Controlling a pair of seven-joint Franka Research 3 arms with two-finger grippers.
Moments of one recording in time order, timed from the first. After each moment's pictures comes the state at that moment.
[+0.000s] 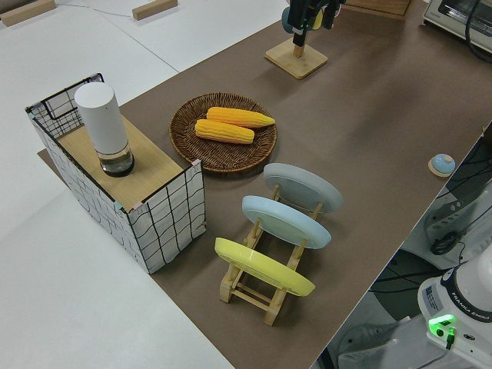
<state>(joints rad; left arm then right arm) 0.03 0.04 -0.06 -1.51 0.00 1.52 0.02 -0.24 0.46 0.40 -1.33 -0.22 1.80 1.24</state>
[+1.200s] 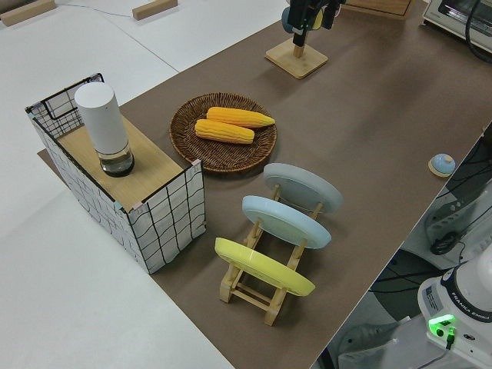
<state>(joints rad) 0.03 0.04 -0.06 -1.51 0.00 1.52 0.02 -0.36 0.47 0.41 -1.33 -0.22 1.84 1.07</state>
